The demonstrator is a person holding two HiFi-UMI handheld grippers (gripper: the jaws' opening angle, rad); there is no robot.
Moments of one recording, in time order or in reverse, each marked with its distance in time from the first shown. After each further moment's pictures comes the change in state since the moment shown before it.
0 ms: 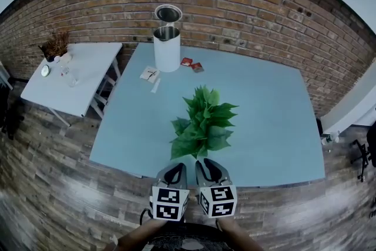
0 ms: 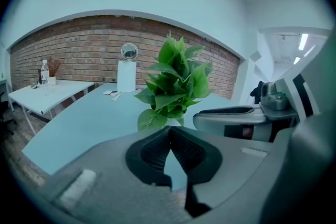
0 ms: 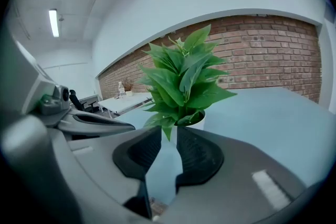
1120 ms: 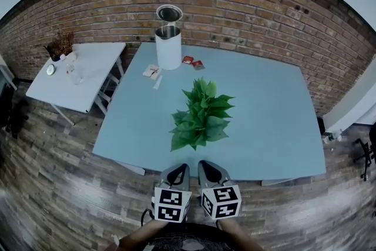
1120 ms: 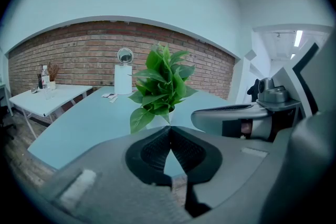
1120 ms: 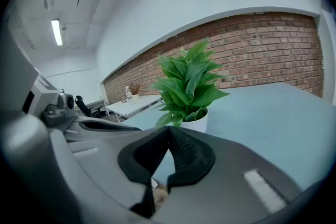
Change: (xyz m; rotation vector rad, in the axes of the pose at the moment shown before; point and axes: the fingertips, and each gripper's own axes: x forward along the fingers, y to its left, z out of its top) left arm -0.028 -0.028 -0.004 0.044 -0.019 -0.009; right arm -0.037 0.015 -0.002 0.039 -0.019 0.061
